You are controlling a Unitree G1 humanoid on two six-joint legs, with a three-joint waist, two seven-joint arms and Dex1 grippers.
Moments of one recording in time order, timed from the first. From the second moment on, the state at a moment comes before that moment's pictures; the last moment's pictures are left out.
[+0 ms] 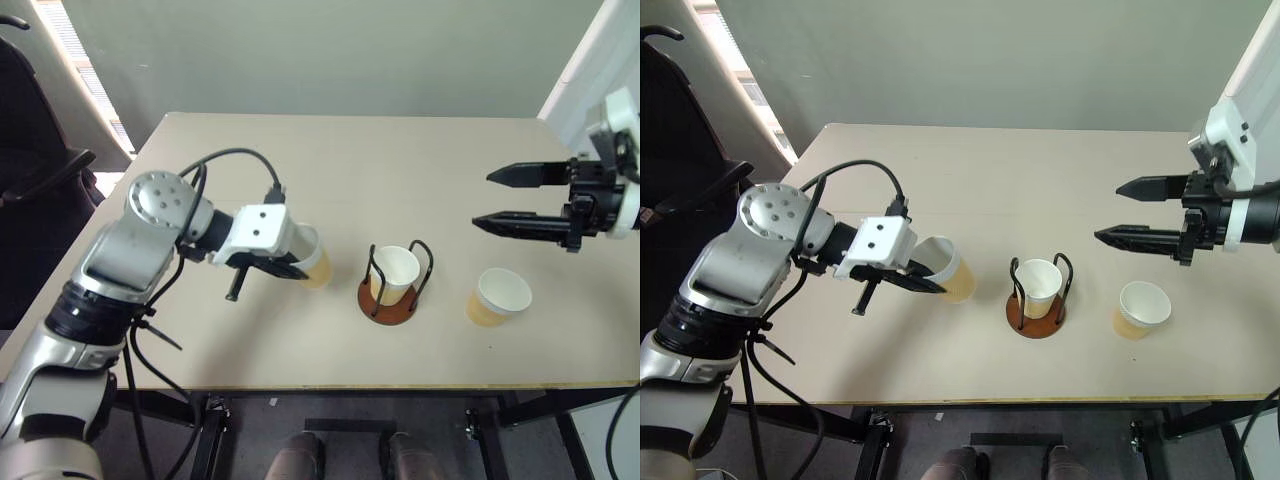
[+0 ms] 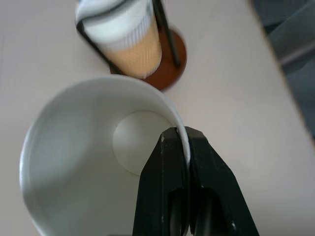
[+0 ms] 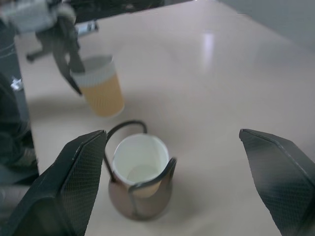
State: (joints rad) left arm -0.91 0.87 -0.27 -0.07 -0.24 0.35 -1.54; right arm -0.69 -1.13 -0.23 -0.30 0.75 1.02 1.13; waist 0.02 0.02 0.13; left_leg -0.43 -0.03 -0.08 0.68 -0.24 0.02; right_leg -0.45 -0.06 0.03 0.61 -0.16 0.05
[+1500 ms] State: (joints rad) left arm -1.44 0.51 -0.78 0.53 -0.40 -0.09 -1.58; right arm -0.37 -1.37 -0.45 -0.51 0.88 0.94 1.21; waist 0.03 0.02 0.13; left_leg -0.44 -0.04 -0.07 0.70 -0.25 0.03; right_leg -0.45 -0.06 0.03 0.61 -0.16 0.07
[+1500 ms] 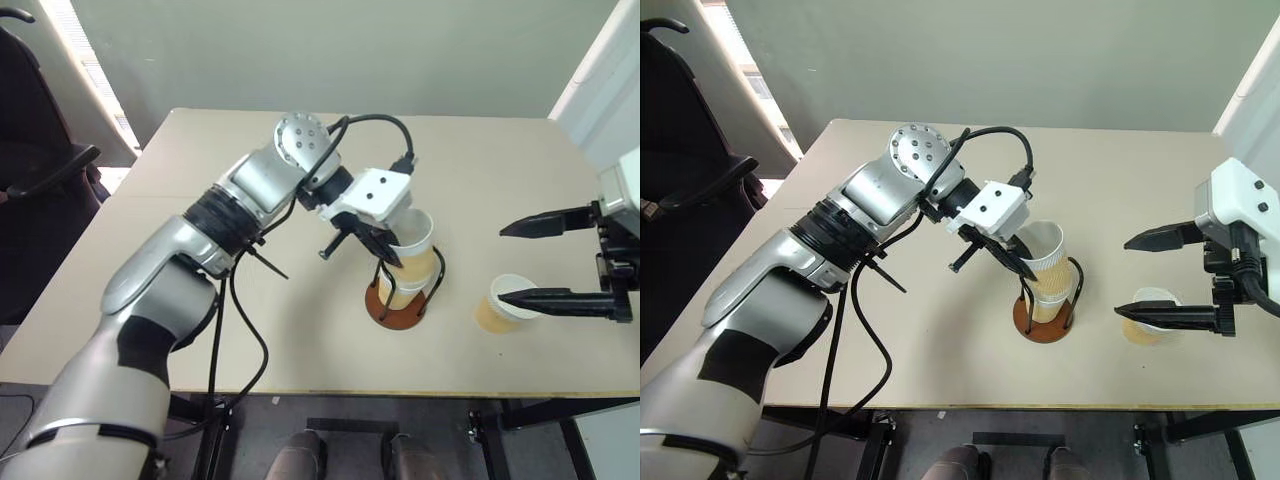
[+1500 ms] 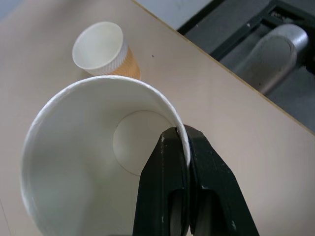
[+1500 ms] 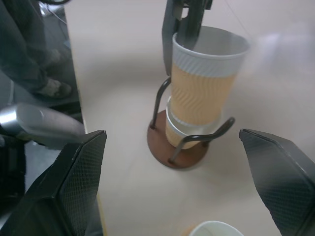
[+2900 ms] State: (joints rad) left arm -1.23 0.62 -0.35 0.52 -0.35 0.23 -1.57; right arm -0.17 -1.38 -0.26 -0.48 0.59 0.84 1.09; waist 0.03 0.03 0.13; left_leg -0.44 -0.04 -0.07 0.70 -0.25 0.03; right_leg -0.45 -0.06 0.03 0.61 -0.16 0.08
